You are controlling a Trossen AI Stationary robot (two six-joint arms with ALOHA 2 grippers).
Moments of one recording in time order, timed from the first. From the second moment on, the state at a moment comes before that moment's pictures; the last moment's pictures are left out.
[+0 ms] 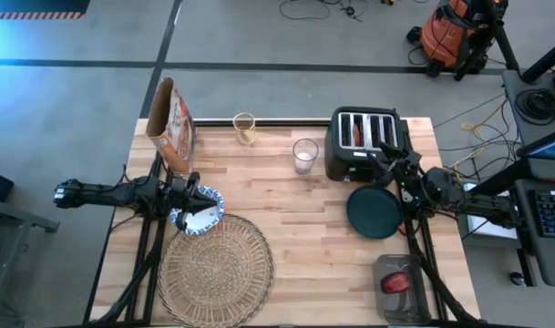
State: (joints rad) left arm -0.07 0.06 0.01 0.04 0.01 -0.29; right arm -0.18 0.03 0.02 0.27 0.49 0.12
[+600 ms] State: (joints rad) left arm -0.07 0.06 0.01 0.04 0.01 -0.29; right arm -0.18 0.03 0.02 0.40 0.55 0.20
